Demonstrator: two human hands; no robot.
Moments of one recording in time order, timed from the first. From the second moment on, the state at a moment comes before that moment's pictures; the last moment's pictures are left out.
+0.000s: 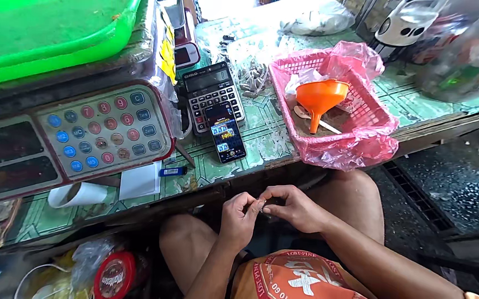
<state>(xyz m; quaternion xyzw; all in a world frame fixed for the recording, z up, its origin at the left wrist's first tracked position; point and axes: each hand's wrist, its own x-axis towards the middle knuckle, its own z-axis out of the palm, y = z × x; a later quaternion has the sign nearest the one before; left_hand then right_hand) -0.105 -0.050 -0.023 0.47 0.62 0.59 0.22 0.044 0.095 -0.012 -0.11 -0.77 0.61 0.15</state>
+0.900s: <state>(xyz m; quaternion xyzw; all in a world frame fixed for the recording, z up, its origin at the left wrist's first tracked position) -0.123 -0.049 -0.020 0.44 0.59 0.58 0.34 0.038 0.101 -0.017 -0.13 -0.72 0.66 0.15</state>
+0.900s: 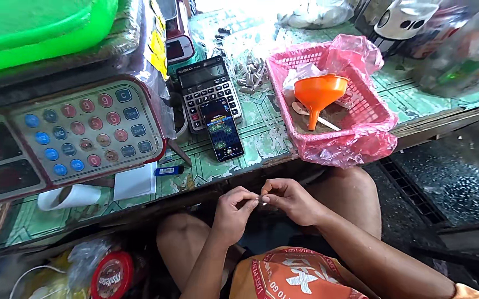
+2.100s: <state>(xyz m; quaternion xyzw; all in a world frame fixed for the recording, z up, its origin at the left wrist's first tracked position) -0.116 -0.046 -0.017 0.52 0.65 0.46 0.30 0.049 0.106 -0.020 -0.14 -0.81 0.56 0.12</state>
